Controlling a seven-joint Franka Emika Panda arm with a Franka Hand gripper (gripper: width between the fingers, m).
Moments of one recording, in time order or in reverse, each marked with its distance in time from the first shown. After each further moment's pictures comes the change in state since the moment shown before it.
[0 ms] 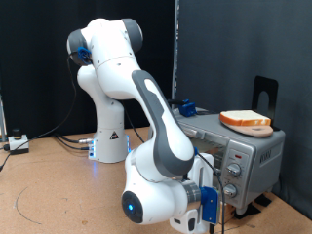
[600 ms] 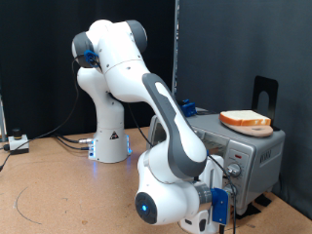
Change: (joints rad) arm 0.033 0.017 0.013 0.000 0.021 0.046 0.001
